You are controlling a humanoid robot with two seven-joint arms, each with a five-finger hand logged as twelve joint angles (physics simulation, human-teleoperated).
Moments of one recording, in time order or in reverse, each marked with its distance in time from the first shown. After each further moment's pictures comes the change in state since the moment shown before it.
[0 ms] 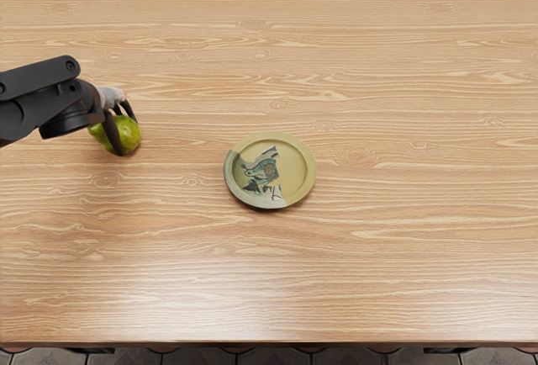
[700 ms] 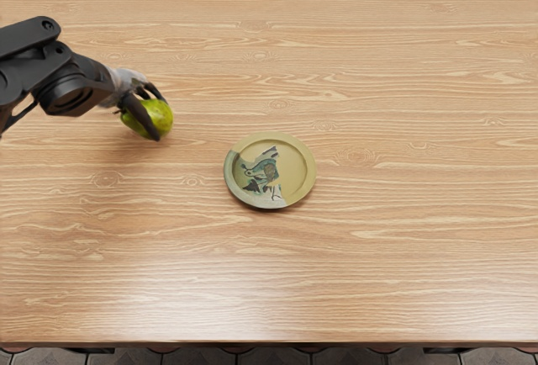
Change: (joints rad) left arm -0.019 0.003 -0.168 0.006 -0.218 -0.064 -0.002; right arm 0.000 0.000 0.000 0.000 0.000 0.000 0.000
